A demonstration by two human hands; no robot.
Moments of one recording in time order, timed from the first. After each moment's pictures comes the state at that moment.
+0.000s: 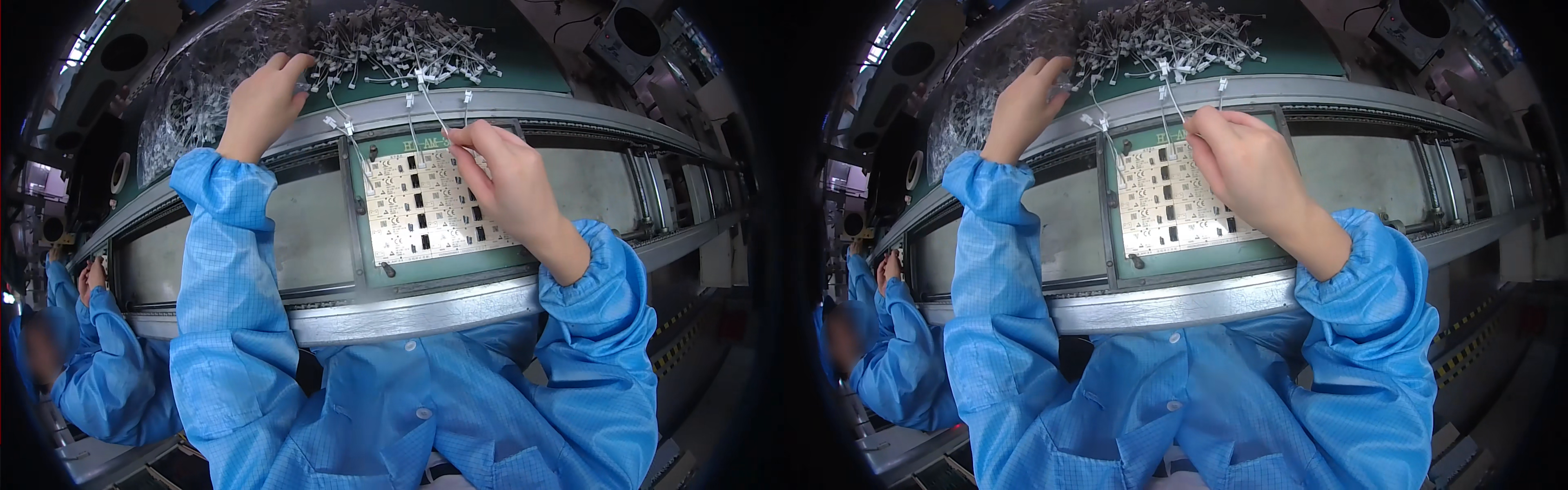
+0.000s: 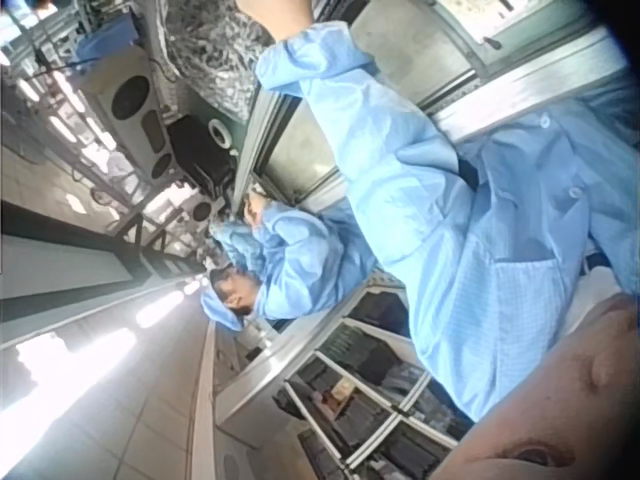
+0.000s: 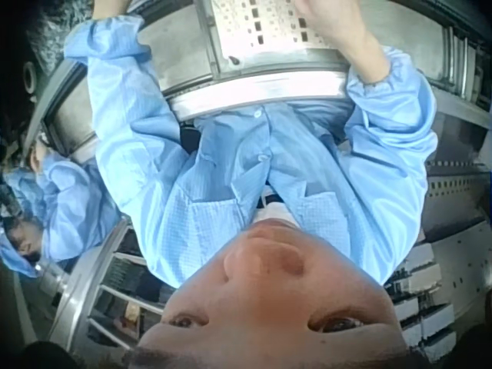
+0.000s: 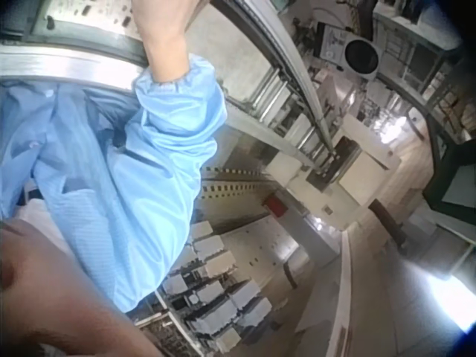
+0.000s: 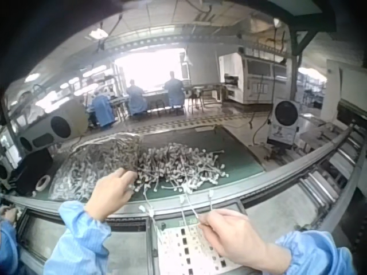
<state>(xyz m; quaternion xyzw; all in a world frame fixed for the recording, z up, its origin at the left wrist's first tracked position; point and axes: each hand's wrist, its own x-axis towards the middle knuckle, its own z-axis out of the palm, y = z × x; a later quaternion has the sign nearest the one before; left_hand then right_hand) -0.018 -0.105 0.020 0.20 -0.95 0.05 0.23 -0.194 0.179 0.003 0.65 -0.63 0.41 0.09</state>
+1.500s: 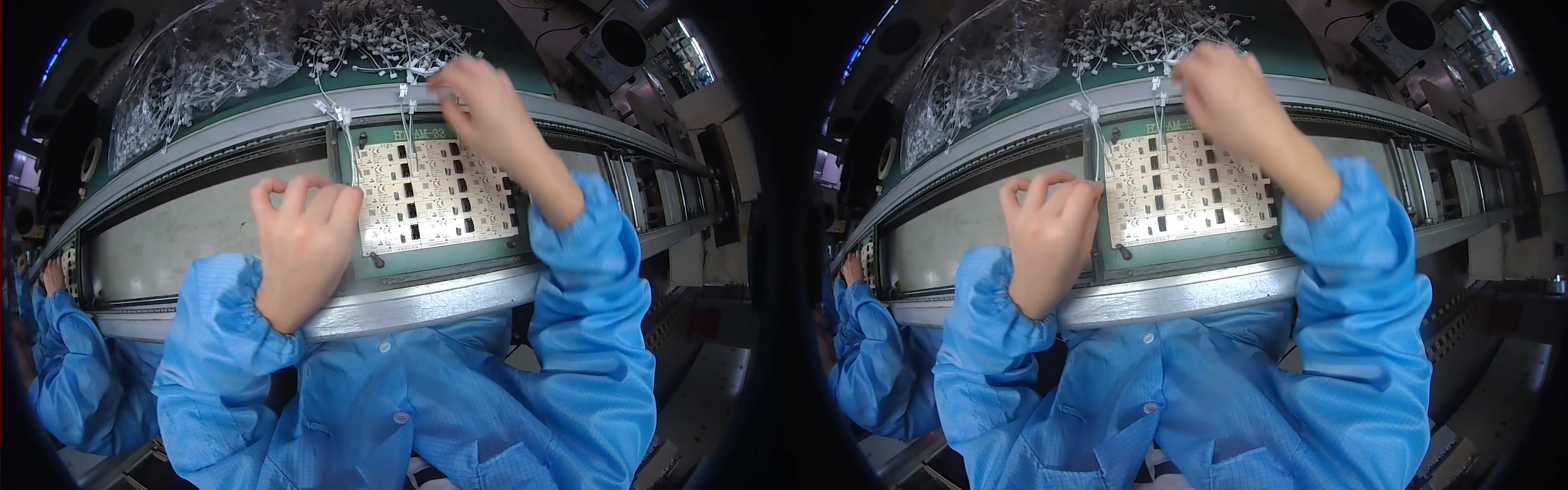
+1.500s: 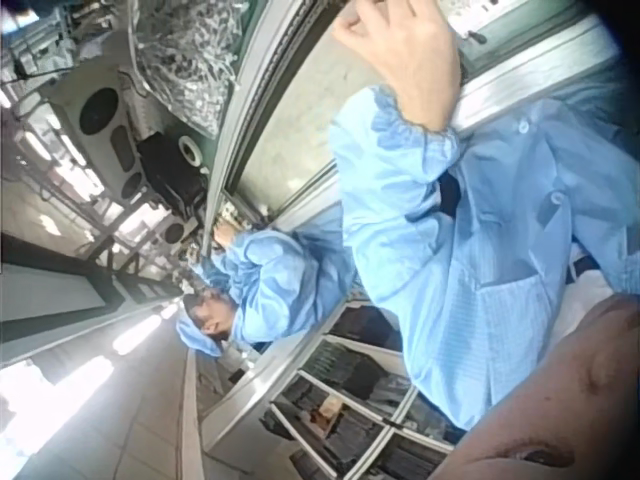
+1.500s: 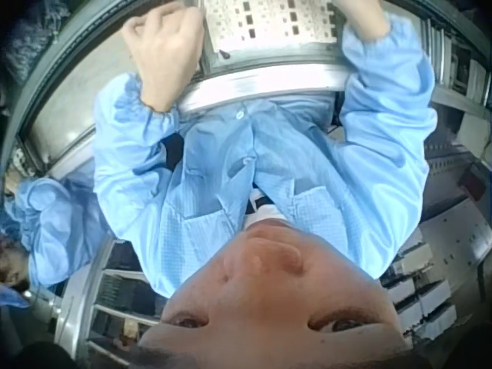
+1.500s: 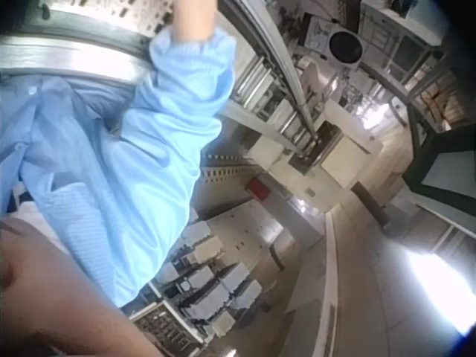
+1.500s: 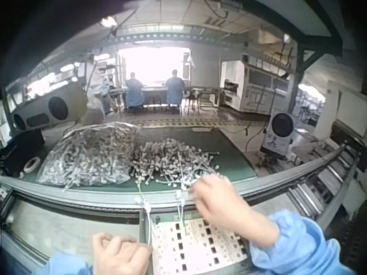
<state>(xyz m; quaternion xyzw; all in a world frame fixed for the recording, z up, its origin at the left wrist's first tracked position) 0.038 0.078 0.001 0.15 -0.94 0.04 0.30 -0.243 0.136 0.011 0.70 -0.66 0.24 0.13</state>
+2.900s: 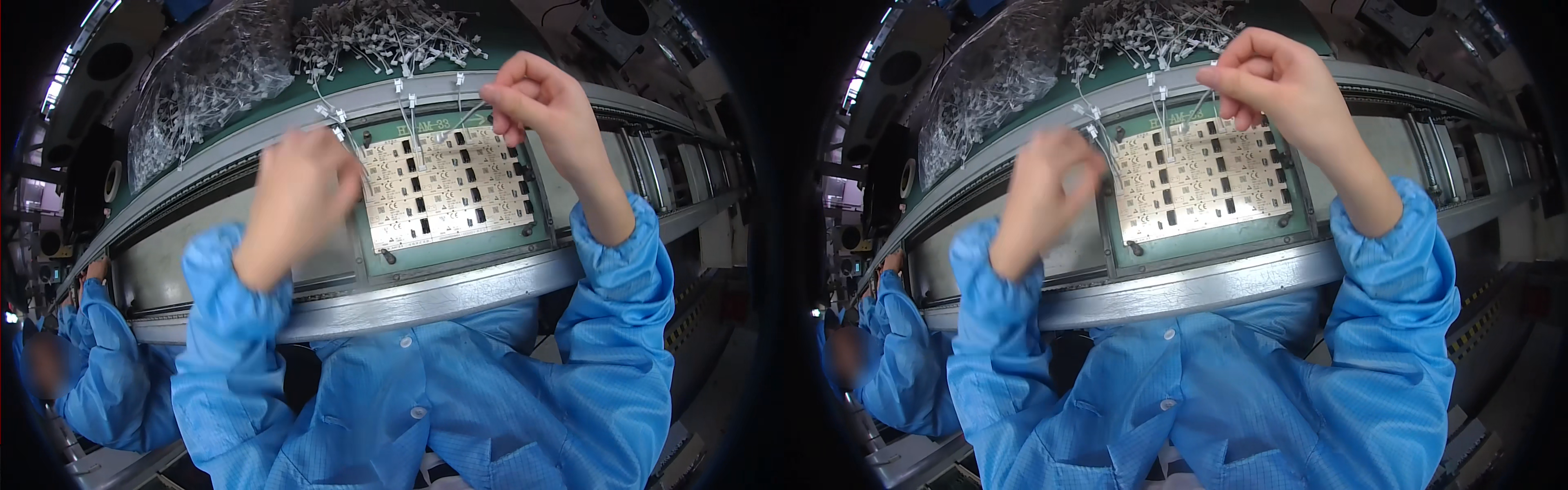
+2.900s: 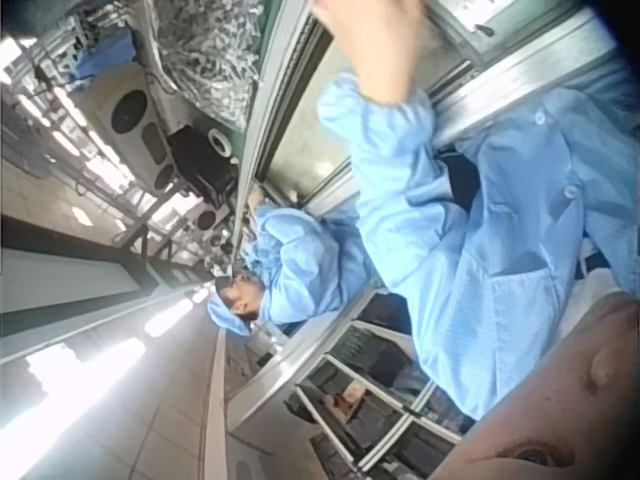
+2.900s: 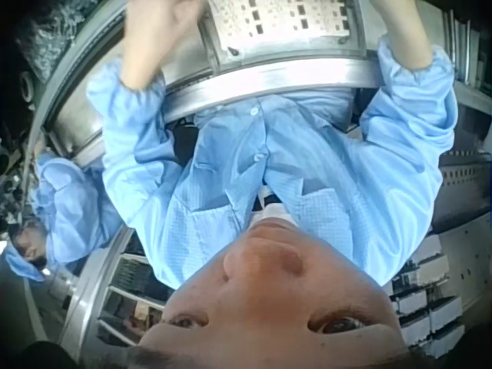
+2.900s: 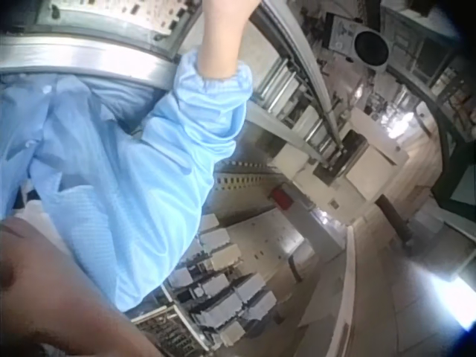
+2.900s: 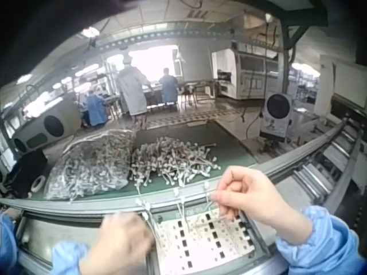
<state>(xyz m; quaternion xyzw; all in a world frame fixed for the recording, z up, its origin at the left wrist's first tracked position) 0.013 0.028 0.021 0.13 -0.97 -0.07 0.18 -0.245 0.200 0.058 0.46 -0.63 0.52 -0.35</state>
